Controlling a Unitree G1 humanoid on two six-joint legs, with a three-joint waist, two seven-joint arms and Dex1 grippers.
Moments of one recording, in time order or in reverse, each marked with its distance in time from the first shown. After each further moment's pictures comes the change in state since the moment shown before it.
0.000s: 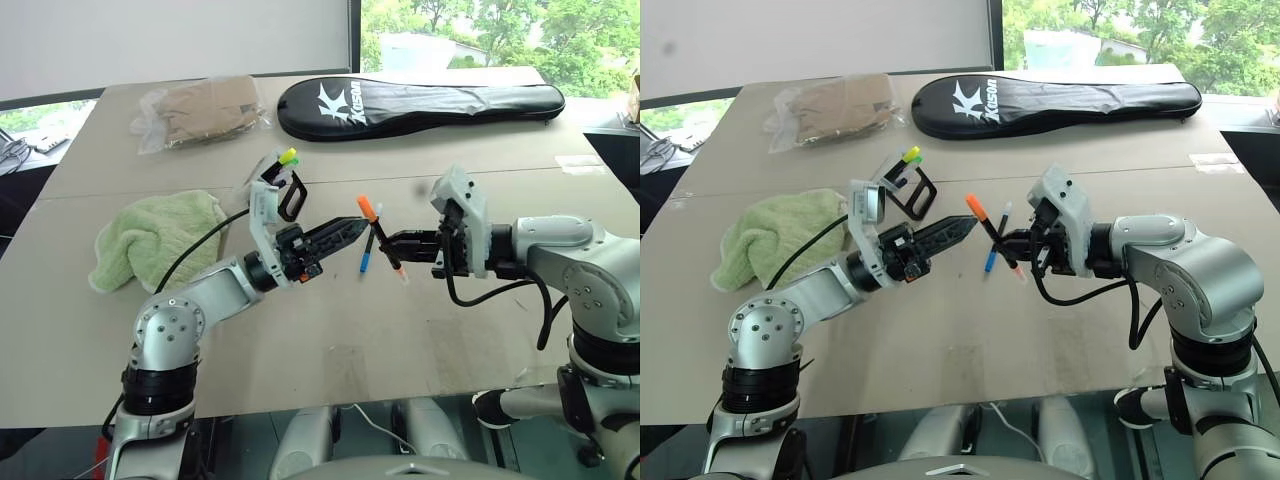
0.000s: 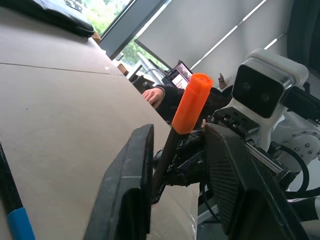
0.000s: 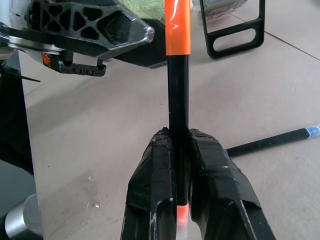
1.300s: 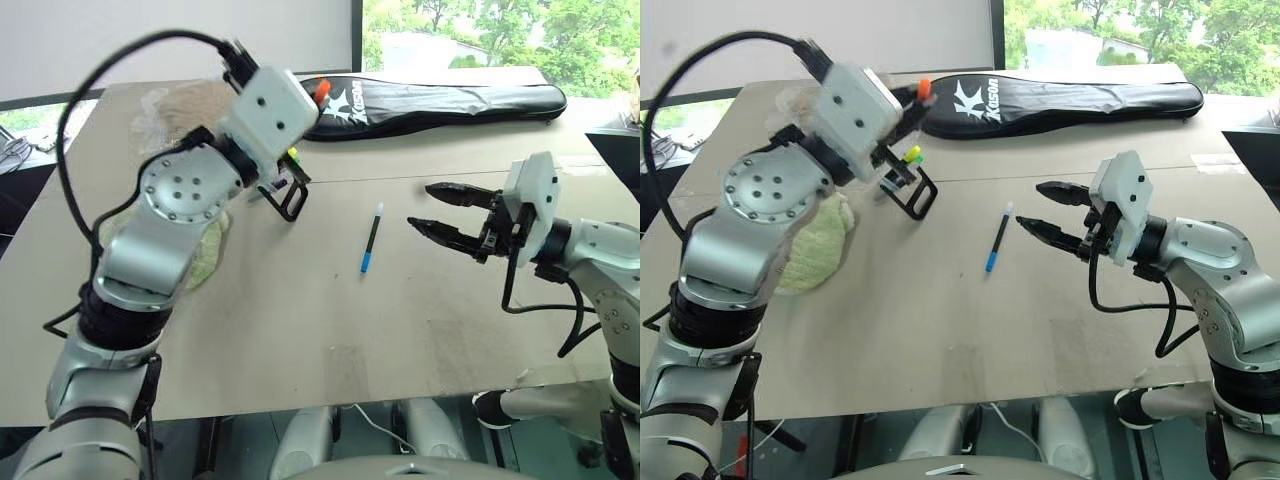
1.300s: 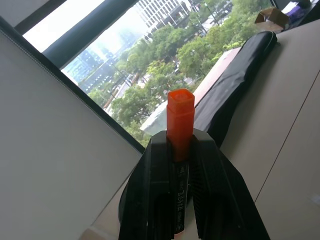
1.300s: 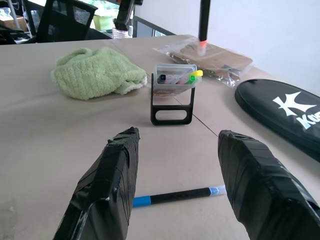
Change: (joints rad) left arm -0.403 0.297 -0.316 -0.093 1.214 -0.365 0.038; right arm 0.239 -0.140 -0.096 0.051 0.018 -0.710 -0.014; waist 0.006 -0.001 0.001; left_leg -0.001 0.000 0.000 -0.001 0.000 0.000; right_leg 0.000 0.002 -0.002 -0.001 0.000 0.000
